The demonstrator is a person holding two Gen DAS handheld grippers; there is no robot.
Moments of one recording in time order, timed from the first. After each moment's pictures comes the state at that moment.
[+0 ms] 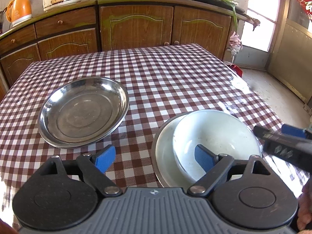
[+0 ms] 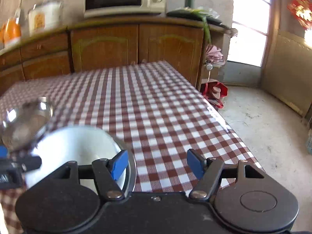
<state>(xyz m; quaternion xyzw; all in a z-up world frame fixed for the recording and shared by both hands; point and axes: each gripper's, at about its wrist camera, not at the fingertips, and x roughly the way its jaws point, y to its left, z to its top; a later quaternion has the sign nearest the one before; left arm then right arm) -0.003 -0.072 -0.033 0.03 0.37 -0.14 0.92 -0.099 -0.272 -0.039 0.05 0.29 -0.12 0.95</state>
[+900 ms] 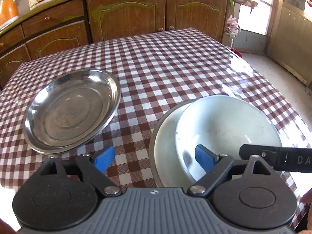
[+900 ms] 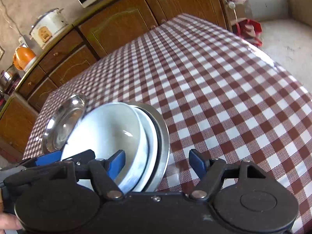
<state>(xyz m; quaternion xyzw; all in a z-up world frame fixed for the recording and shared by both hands) 0.026 -0.083 -0.063 0.07 0.40 -0.15 0.90 -0.068 -0.306 -0.076 0.24 0.40 0.01 0.88</state>
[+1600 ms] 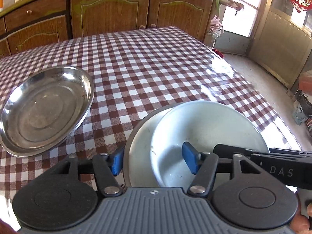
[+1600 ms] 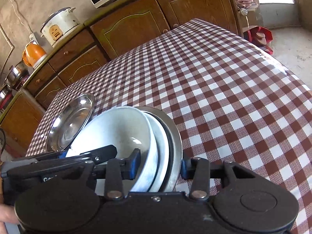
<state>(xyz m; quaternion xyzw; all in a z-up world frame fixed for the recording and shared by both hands) 0.026 -0.092 -0.063 0.04 0.40 -0.21 0.89 -0.065 -0.297 -0.077 0.22 0.38 0.04 0.90</state>
